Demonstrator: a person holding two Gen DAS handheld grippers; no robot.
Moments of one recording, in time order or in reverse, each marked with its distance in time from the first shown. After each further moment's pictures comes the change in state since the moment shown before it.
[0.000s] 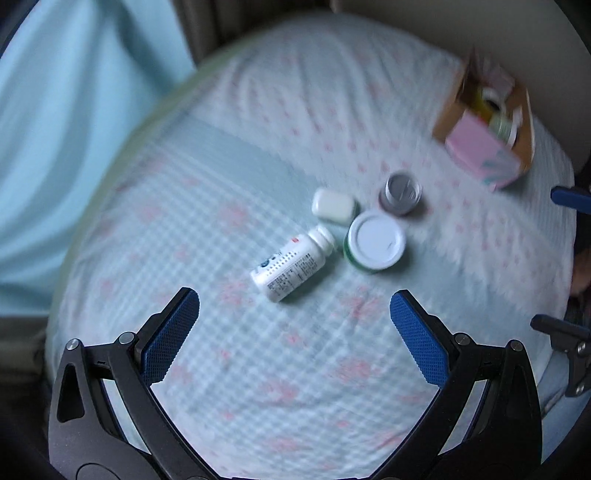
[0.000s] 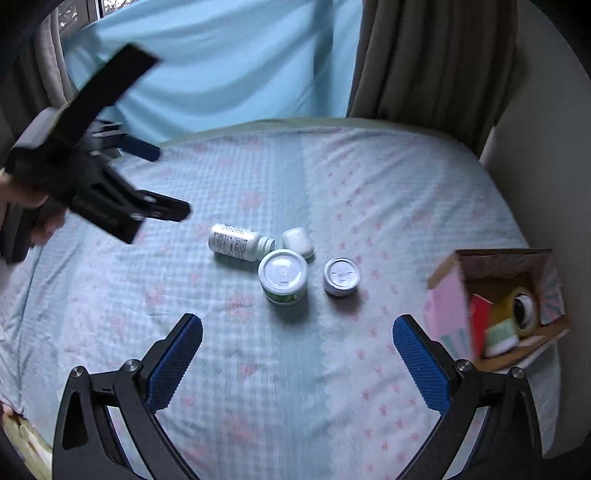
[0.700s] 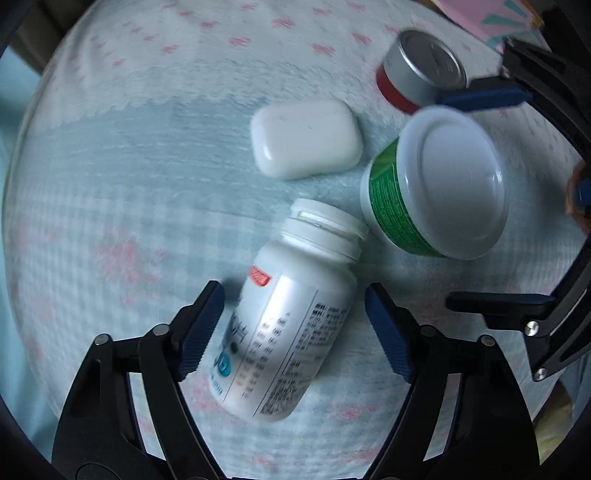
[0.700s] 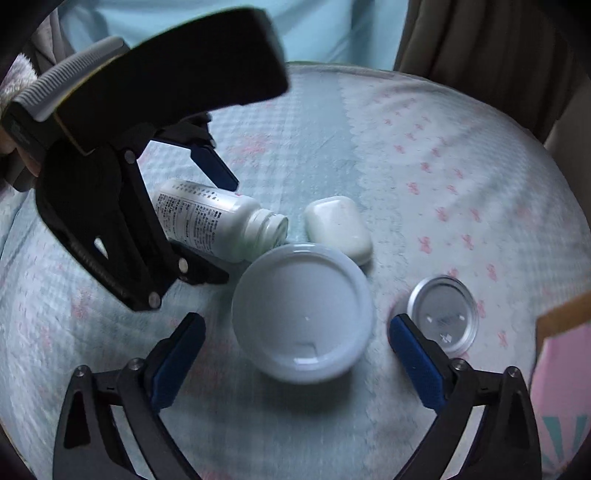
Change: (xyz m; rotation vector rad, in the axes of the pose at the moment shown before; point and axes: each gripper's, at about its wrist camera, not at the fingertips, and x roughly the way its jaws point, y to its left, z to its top) left arm 0.188 -0.023 0.026 0.452 0.225 -0.147; right arm 0.194 0.015 0.013 -0.084 0.075 0.061
